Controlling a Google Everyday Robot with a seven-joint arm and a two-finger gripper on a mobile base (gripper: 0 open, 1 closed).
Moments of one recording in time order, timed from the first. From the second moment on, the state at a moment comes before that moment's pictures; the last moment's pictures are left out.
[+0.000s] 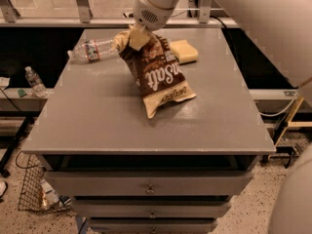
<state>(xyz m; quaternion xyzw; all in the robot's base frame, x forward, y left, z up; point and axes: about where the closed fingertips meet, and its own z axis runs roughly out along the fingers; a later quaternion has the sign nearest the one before) 0.641 0.046 0.957 -0.61 0.75 0.05 0.27</state>
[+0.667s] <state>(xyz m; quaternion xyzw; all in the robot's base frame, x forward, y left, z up) 0.672 0.105 0.949 -0.64 0.72 0.06 0.27</state>
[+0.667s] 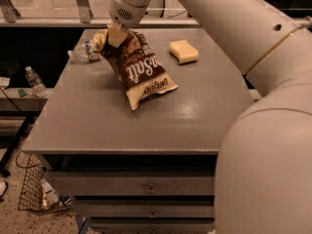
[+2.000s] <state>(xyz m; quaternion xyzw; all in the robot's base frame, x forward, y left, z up) 0.736 0.121 0.904 -0.61 0.75 0.08 0.25</state>
